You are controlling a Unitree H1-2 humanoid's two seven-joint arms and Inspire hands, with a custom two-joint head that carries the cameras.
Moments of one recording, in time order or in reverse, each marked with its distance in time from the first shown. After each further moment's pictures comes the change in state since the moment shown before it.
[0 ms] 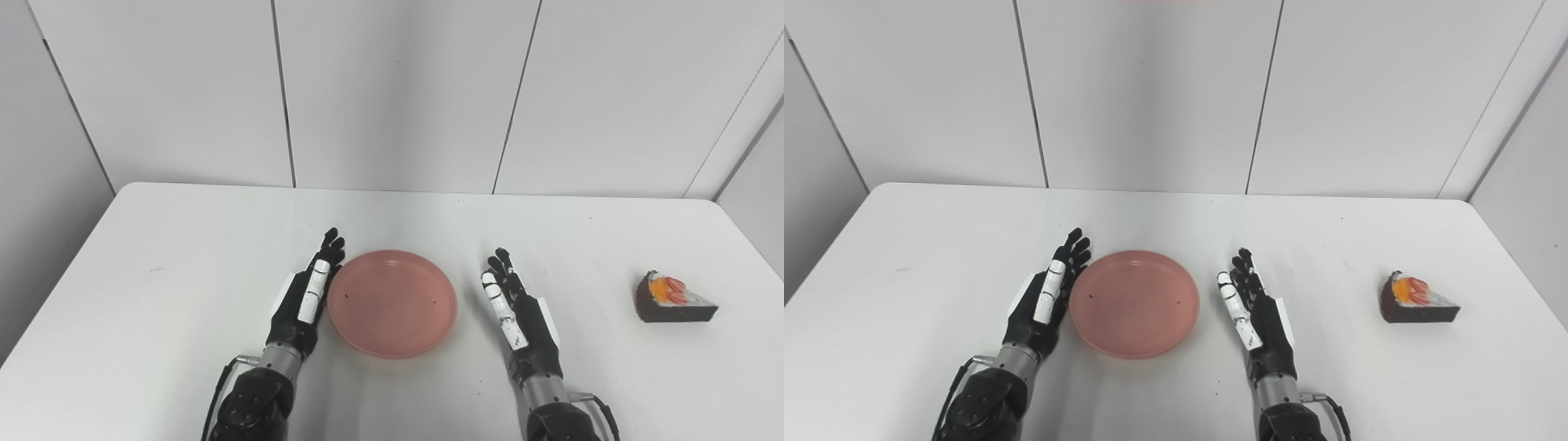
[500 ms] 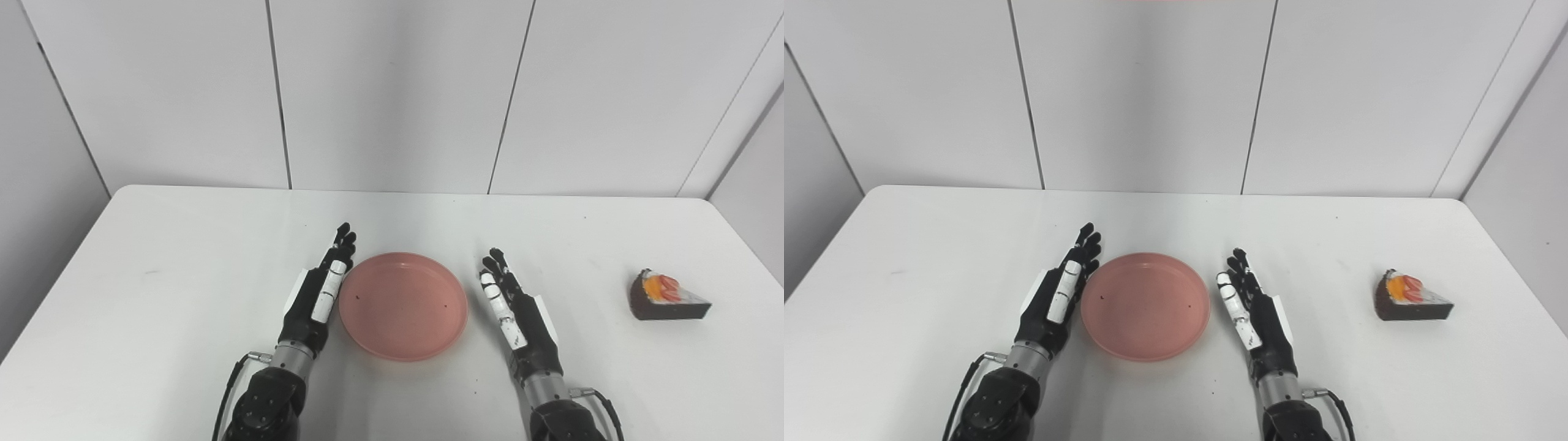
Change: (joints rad) left arm -0.015 -0.030 -0.021 0.052 0.065 -0.117 0.016; right arm -0.010 -0.061 0.014 0.043 -0.040 -0.050 0.006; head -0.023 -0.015
